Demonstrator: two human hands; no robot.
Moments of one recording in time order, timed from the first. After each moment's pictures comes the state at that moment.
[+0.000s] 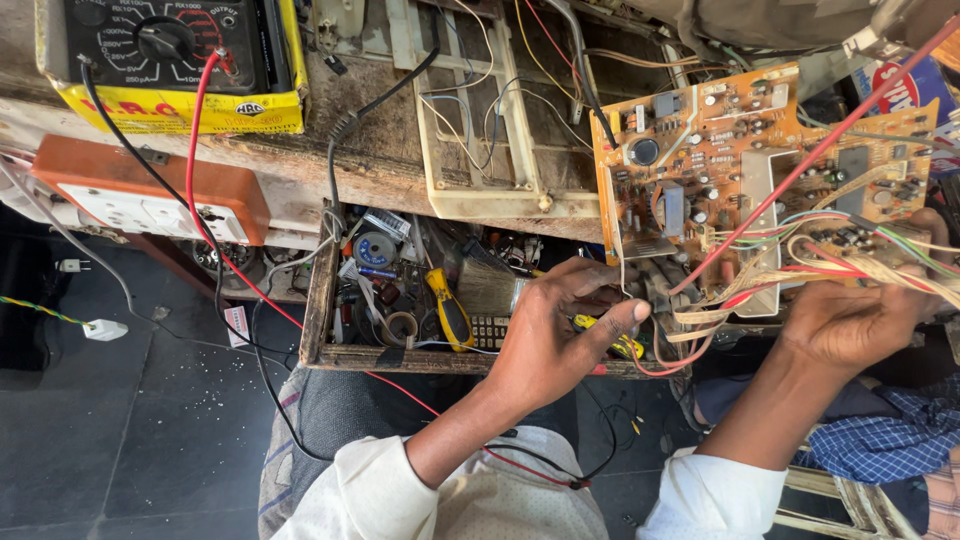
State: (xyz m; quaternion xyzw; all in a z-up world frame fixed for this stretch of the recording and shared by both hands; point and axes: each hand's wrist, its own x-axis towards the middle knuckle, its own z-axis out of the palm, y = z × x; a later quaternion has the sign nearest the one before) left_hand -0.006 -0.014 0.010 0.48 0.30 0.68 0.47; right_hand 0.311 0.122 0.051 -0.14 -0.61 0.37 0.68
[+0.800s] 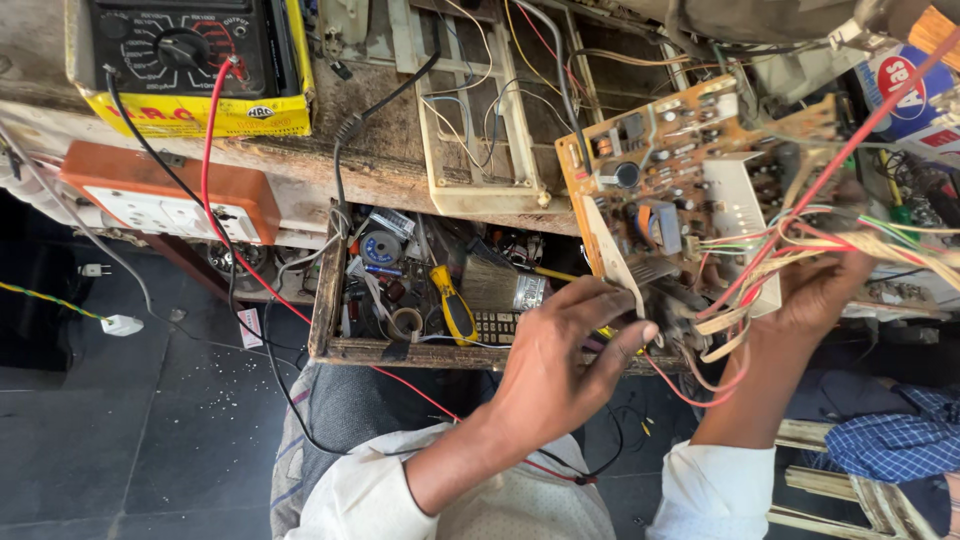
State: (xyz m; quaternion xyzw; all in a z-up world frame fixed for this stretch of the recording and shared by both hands) left_hand -0.011 -0.049 0.034 0.55 0.40 0.65 0.35; right_hand 0.329 0.157 0.006 -0.24 -0.48 0.44 0.72
